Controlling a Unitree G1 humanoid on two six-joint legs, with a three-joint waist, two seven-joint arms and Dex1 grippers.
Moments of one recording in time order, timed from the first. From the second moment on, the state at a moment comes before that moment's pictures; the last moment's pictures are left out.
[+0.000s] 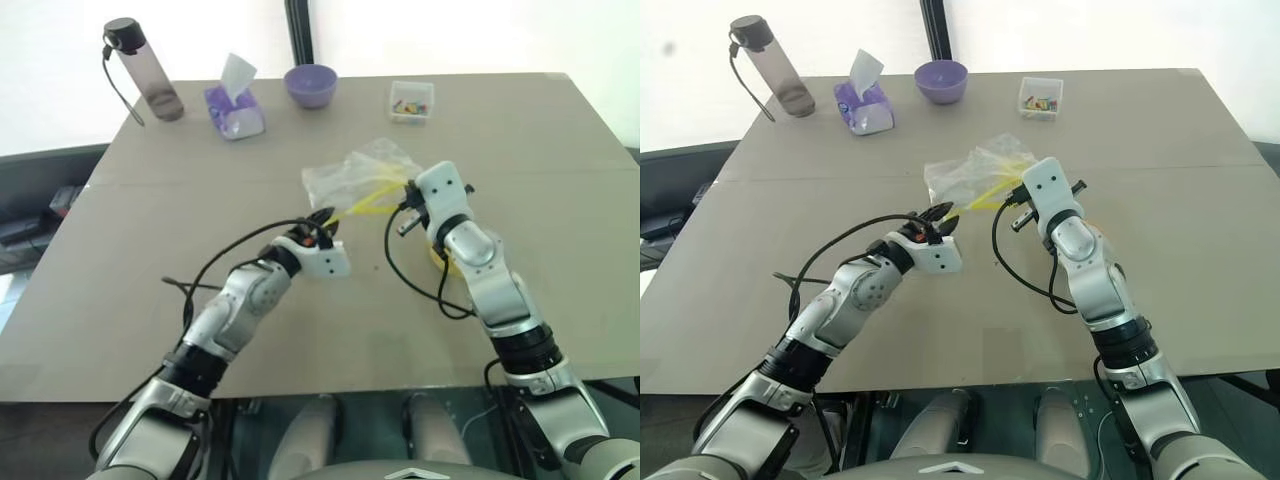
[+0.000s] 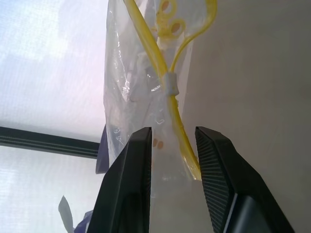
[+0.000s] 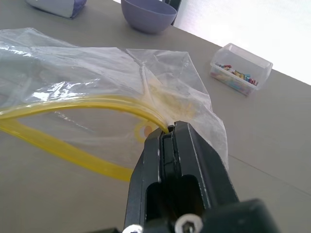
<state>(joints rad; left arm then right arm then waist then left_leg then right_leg) -0.41 0.52 -0.34 0.10 0.72 -0.20 -0.13 -0.55 -0.25 0.25 -0.10 -0.34 0.47 0.30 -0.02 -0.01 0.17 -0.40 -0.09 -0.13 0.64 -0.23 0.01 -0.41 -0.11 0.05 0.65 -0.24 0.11</state>
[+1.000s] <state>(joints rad) -0.41 0.33 -0.21 0.02 0.30 -0.04 -0.32 -0.43 -0.35 0.18 -0.24 -0.19 0.44 0.43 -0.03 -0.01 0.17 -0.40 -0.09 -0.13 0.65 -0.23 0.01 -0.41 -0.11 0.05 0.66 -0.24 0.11</state>
